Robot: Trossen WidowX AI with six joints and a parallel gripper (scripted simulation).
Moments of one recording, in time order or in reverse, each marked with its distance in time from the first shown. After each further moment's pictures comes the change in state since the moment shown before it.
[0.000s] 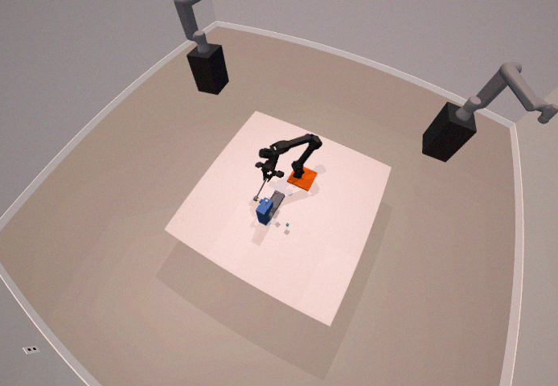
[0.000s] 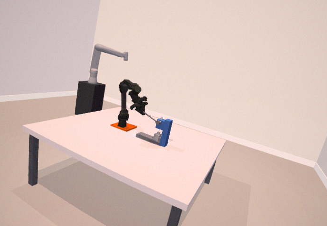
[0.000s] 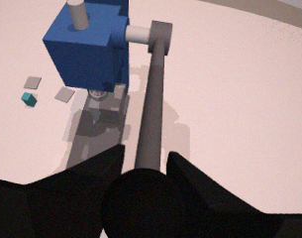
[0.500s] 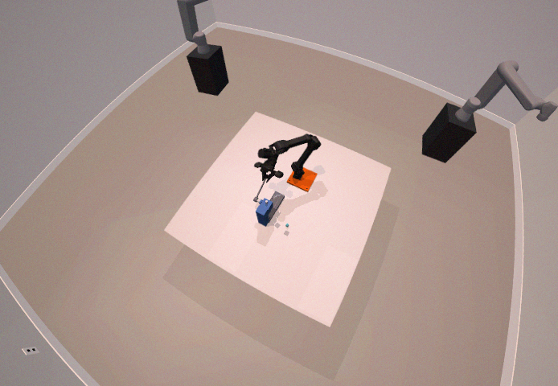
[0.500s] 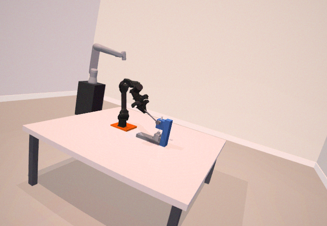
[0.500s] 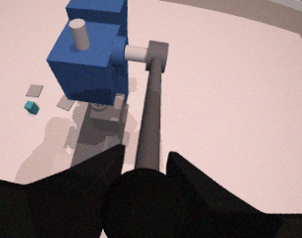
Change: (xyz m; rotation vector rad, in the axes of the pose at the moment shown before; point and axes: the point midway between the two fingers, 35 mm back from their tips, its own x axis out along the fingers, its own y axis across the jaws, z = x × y) arm -0.008 0.000 0.018 0.000 -0.002 -0.001
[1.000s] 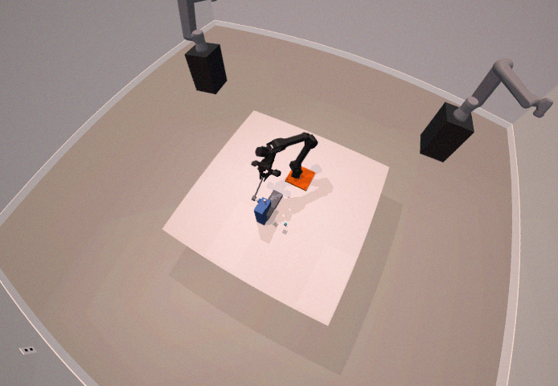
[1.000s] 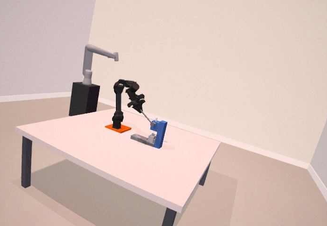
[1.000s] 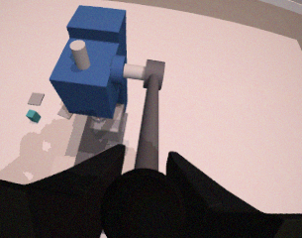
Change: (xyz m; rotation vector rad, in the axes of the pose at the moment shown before) arm -0.005 0.000 0.019 -0.001 -0.003 0.000
